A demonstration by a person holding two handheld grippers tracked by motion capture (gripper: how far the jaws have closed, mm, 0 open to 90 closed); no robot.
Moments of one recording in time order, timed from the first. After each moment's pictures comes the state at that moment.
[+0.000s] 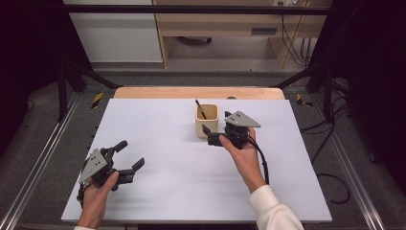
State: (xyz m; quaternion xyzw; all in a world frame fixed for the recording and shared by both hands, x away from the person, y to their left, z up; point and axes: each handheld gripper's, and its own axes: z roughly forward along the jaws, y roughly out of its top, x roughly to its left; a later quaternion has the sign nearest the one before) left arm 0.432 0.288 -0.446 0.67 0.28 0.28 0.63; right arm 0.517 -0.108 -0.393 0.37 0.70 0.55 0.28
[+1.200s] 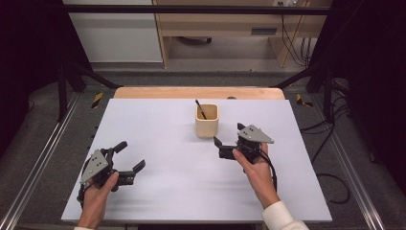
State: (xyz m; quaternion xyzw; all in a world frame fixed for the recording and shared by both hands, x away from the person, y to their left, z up) left arm 0.431 0.286 -0.447 0.68 0.28 0.28 0.62; right arm 0.485 -0.139 -0.413 0.38 0.69 0.54 0.29
